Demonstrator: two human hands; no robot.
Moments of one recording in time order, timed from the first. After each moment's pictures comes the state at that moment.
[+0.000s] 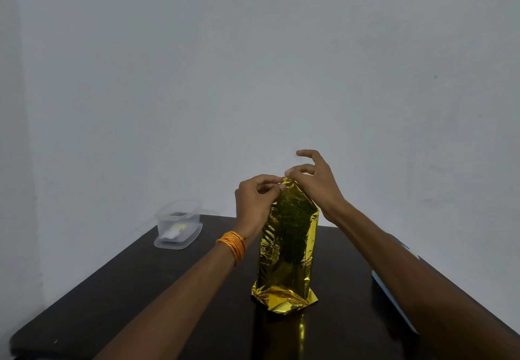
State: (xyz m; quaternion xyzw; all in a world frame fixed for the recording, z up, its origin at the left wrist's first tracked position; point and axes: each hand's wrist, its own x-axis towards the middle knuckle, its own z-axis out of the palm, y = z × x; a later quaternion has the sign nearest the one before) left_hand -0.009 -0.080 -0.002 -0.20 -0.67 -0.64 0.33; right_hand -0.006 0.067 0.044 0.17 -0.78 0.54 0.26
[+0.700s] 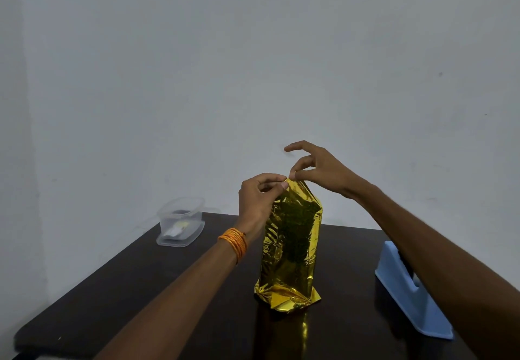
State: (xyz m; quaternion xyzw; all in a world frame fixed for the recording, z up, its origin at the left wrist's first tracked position) left_hand -0.020 -0.081 -0.005 -0.20 -0.65 -0.68 0.28; right_hand -0.009 0.086 0.083 0.29 -0.87 0.36 0.17
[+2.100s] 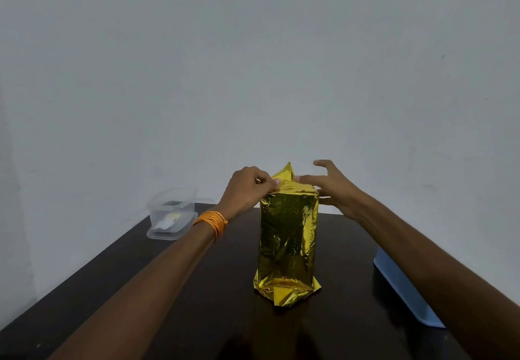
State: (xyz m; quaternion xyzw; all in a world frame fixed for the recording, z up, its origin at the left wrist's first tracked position) left_hand -0.052 -0.113 -0.003 -0.27 -0.82 -0.44 0.25; right_hand -0.040 0.109 0.022 0.05 -0.80 0.59 0.09
